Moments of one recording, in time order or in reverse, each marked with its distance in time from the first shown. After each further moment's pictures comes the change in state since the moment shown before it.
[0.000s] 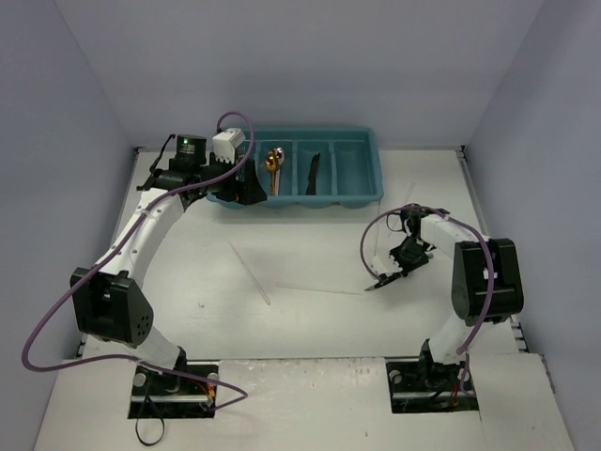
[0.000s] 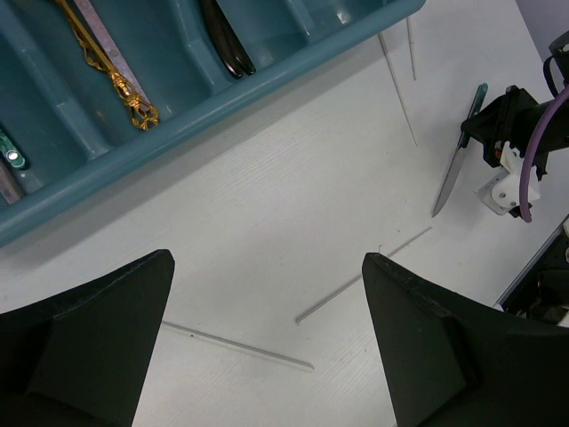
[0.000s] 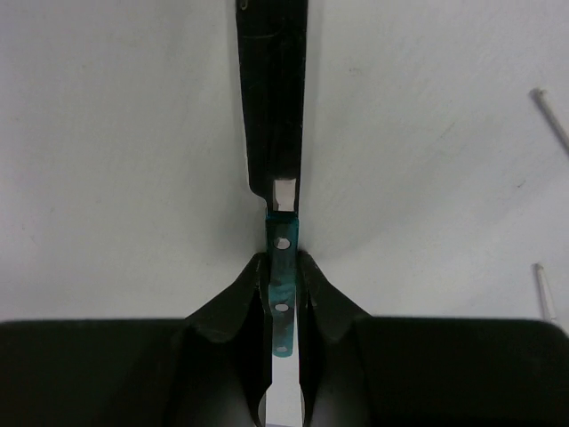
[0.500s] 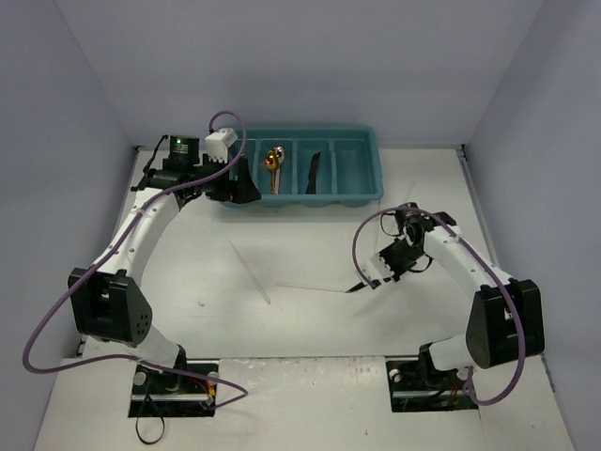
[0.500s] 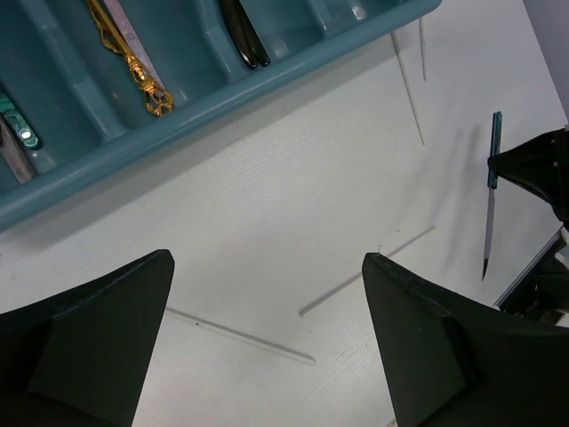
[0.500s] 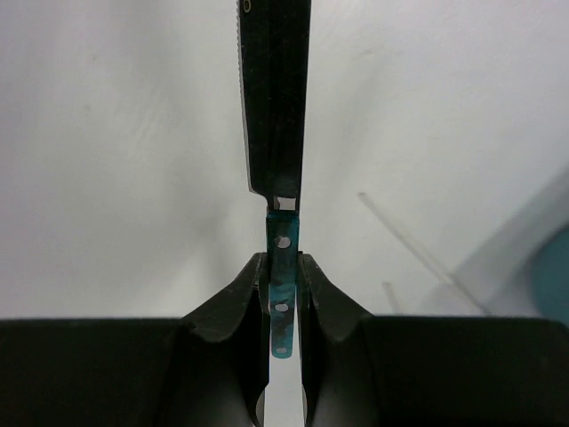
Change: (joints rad) left arm 0.035 -0.007 -0.015 -0.012 0.007 -0.008; right arm 0.122 -0.270 -0.019 -0.128 -0.234 0.000
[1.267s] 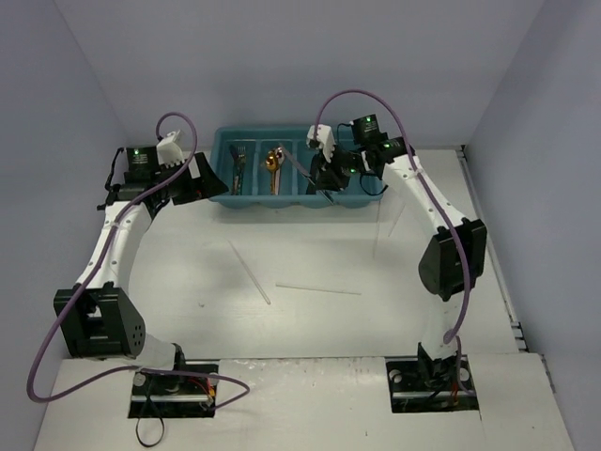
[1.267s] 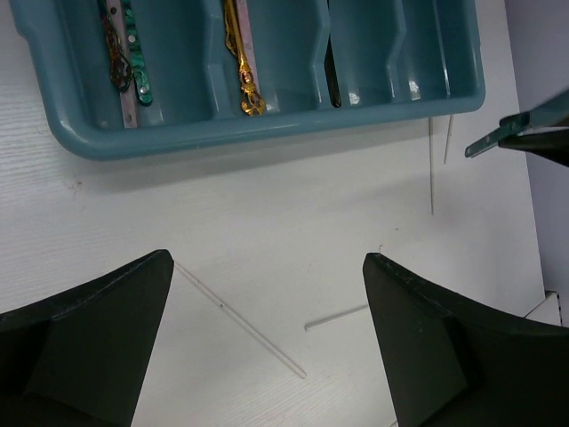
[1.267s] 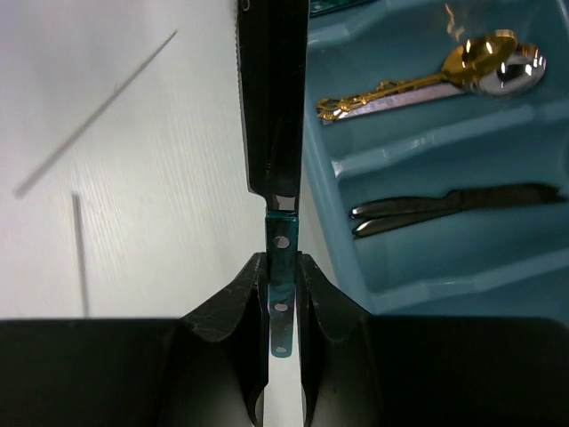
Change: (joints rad) left arm 0.219 -0.099 -0.131 0.077 -0.003 -0.185; right arm 0.149 0.539 0.949 0.193 -0.395 1.291
